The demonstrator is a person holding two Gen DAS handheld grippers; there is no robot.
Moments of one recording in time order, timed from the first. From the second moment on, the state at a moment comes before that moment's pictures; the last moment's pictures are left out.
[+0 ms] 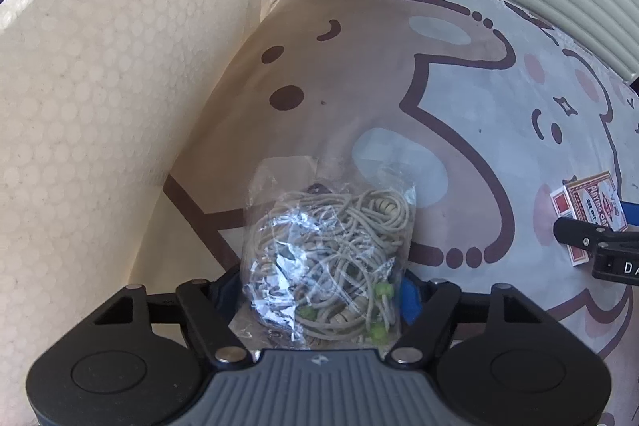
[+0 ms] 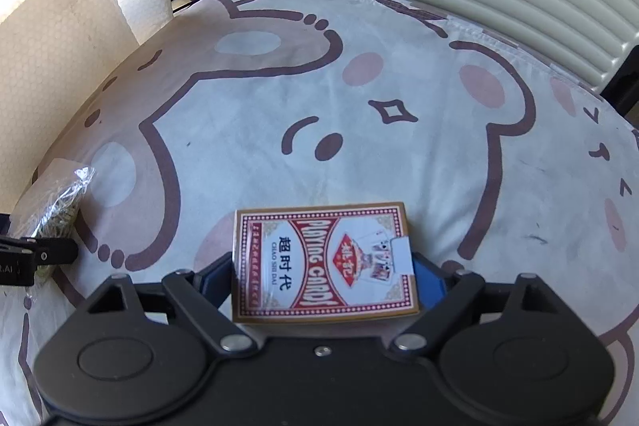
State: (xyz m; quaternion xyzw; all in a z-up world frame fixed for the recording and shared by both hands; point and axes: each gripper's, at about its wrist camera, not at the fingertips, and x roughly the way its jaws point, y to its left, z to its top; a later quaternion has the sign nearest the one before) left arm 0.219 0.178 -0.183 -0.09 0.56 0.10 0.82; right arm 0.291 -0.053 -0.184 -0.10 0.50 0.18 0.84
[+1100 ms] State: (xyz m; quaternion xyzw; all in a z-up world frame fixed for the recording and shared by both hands) left arm 0.132 0.106 -0.080 -0.06 0.50 0.07 0.86; right arm 0.164 -0.118 -0.096 -0.05 0.47 0.13 0.87
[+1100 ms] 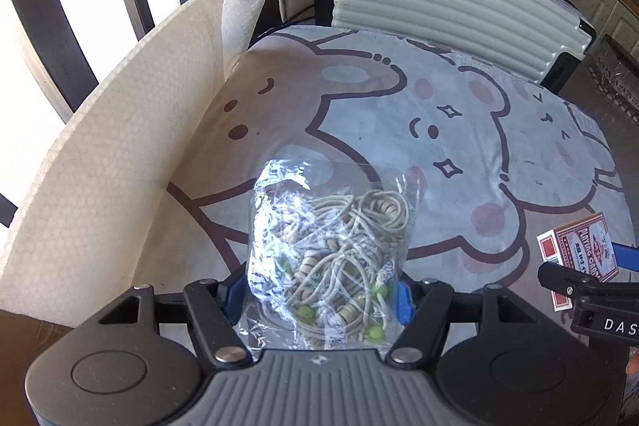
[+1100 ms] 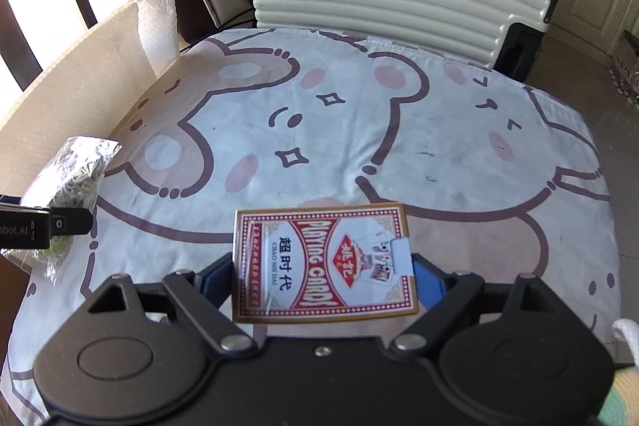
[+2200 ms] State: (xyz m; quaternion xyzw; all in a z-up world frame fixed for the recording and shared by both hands) left arm 0.031 0.036 0.011 -0.02 0.42 0.04 0.91; right arm 0.042 -0.189 0.012 -0.02 0.40 0.05 0.92
